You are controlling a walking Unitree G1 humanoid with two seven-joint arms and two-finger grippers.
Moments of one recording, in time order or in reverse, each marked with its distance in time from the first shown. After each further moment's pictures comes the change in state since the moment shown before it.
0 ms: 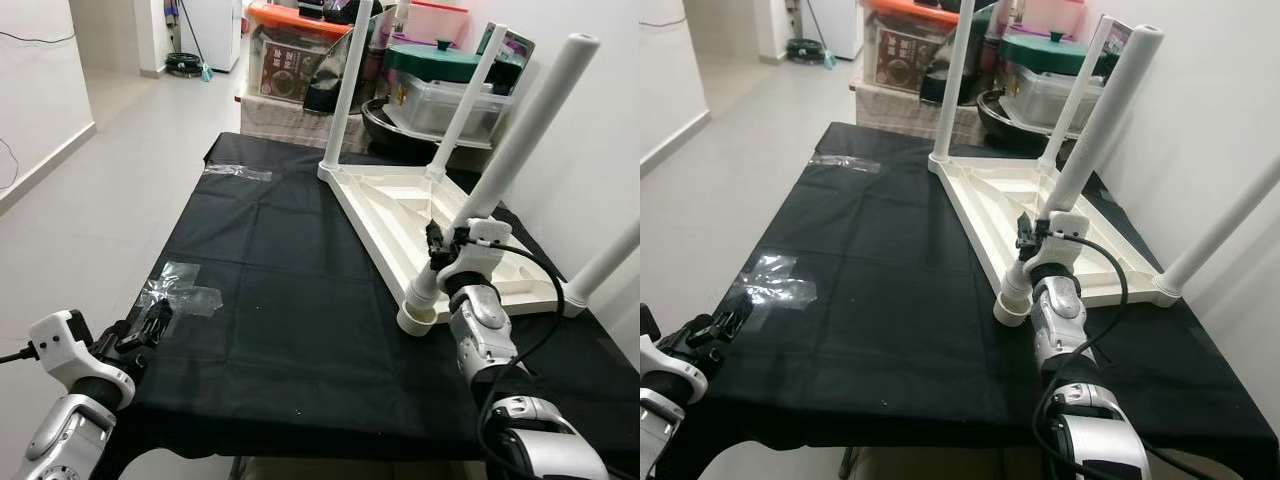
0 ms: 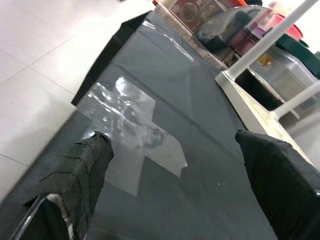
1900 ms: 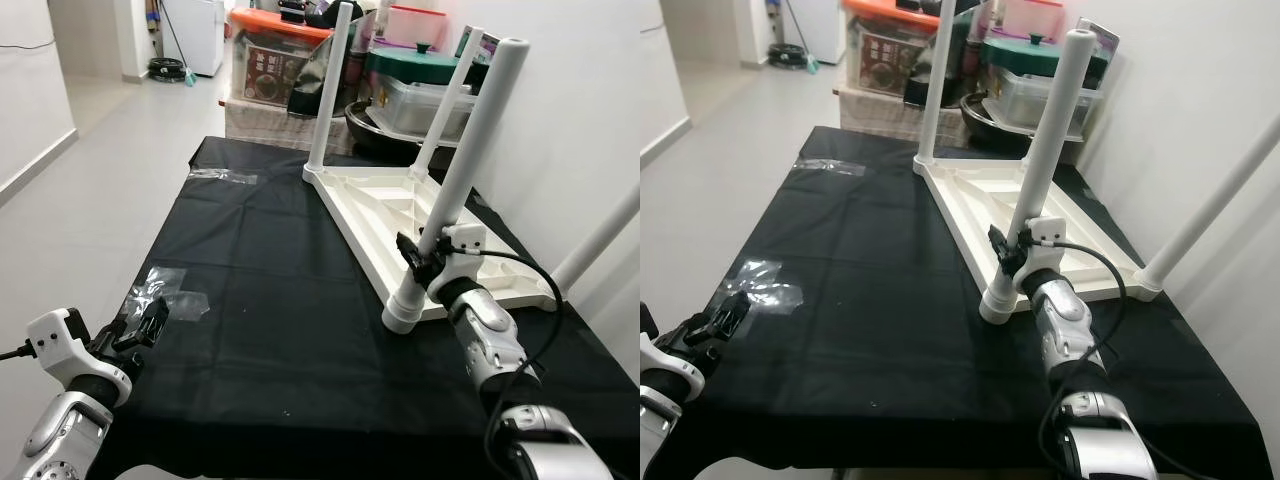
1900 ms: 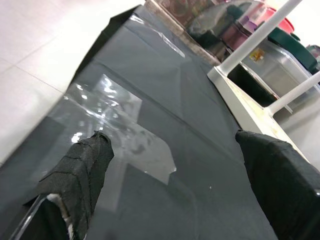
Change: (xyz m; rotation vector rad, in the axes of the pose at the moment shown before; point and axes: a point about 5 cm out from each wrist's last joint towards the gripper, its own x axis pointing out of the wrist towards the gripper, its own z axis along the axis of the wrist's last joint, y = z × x) left arm 0.004 0.004 0.001 0.008 -0.002 0.000; right arm -0.015 0.012 -0.009 0.096 0.078 0.314
